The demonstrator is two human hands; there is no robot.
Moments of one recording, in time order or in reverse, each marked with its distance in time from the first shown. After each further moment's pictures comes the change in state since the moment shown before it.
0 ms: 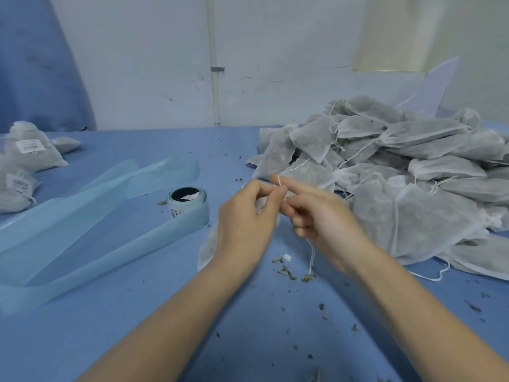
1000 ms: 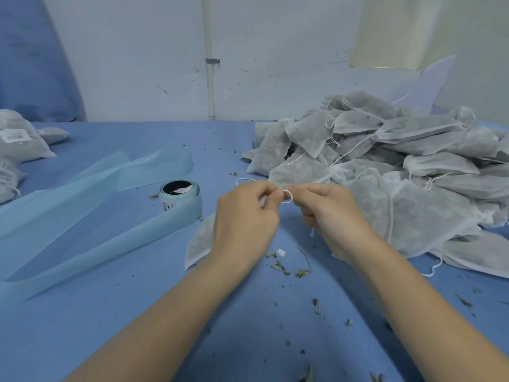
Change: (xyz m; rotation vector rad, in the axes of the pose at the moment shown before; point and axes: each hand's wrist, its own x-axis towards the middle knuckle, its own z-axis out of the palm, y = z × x) left_hand -0.001 0.006 0.004 0.206 -0.023 -0.022; right_hand -0.002 -0.003 -0.013 -0.255 0.161 -0.039
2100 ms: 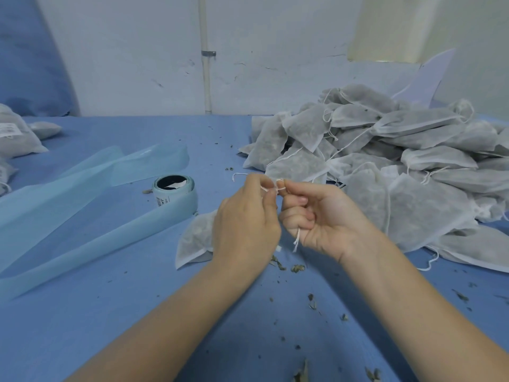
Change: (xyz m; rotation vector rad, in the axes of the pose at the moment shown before) left_hand -0.015 -0.003 0.008 0.103 0.027 0.100; right_hand 0.001 -0.008 0.004 0.843 -0.241 0.560
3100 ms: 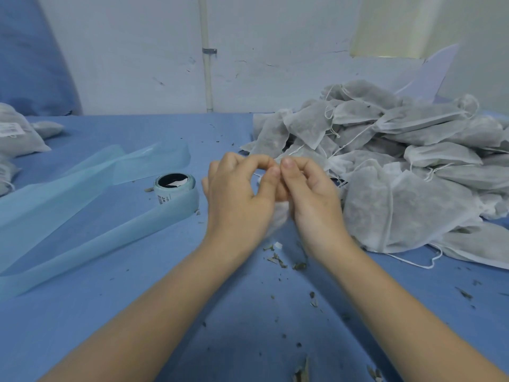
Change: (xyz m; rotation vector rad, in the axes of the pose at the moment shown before) left_hand 0.015 0.017 -0.019 -0.112 0.110 -0.008; right_hand 0.011 0.027 0.004 -0.604 0.141 -0.798
